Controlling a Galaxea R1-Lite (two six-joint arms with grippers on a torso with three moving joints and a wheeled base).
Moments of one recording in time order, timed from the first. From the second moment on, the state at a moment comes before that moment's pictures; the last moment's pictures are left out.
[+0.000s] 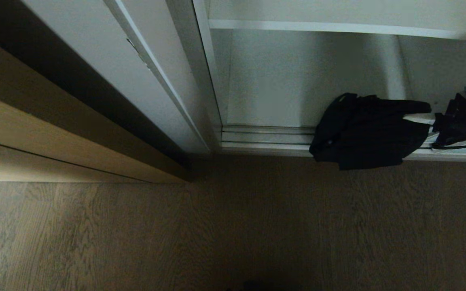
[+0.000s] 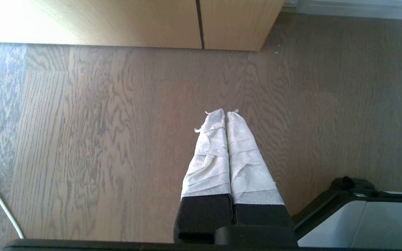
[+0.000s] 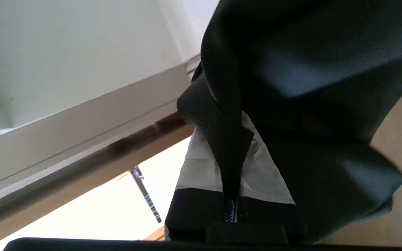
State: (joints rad) left arm 0.02 0.00 -0.01 0.02 0.00 0.00; right arm -0.45 2.14 -1.69 -0.27 1.12 0.82
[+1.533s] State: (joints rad) left arm 0.02 0.00 -0.01 0.02 0.00 0.00; right arm -0.43 2.18 -1.73 -0.87 1.07 1.16
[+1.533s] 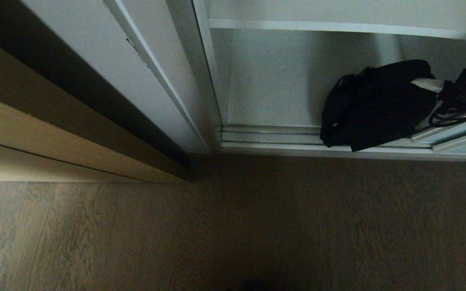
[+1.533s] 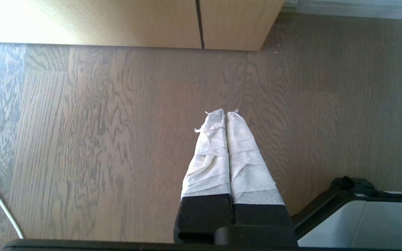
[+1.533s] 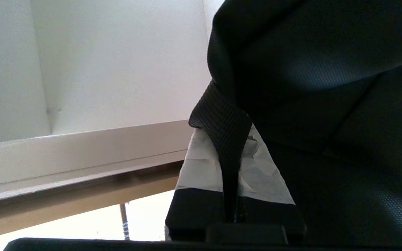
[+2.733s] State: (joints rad) left arm 0.02 0.00 -0.01 0.02 0.00 0.00; right arm -0.44 2.50 -1.91 -0.85 1.08 1.21
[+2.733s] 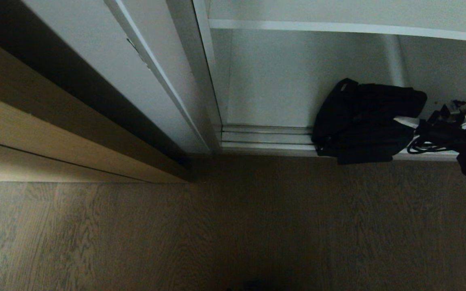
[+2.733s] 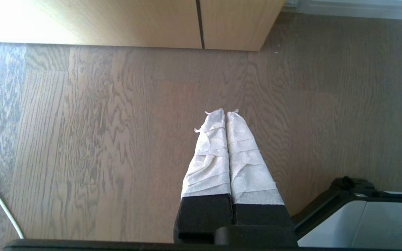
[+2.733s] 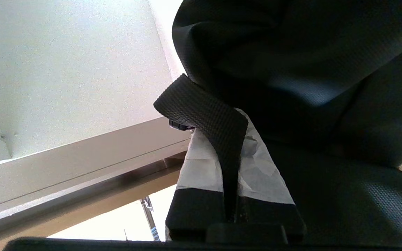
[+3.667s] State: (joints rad) left arm 0.02 0.00 -0.01 0.00 0.00 0.02; right arm -0.43 2.47 -1.91 -0.85 1.08 1.21
